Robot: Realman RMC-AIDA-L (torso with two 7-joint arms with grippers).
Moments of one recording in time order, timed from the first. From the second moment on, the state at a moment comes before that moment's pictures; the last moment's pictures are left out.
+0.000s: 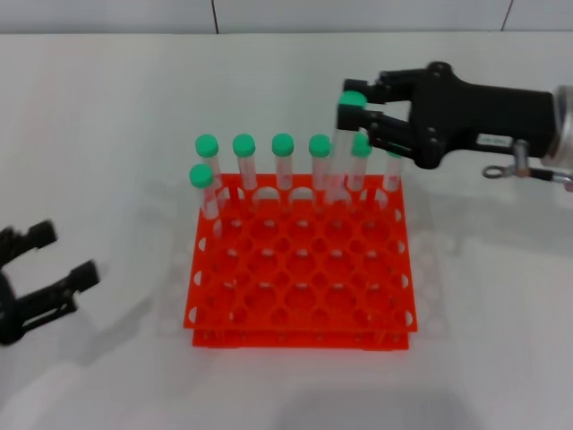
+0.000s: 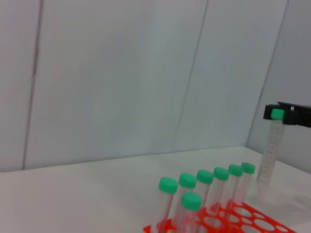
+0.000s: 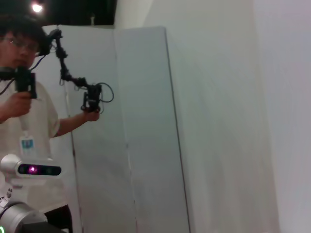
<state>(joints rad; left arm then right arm) 0.17 -2.08 0.95 1.12 1.51 1.59 -1.42 0.66 2.01 -1.10 -0.53 -1.41 -1.56 1.20</state>
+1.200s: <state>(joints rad) 0.07 -2.08 0.76 0.93 1.60 1.64 -1.34 0.77 2.03 -1.70 -0.51 -0.92 -1.15 1.13</state>
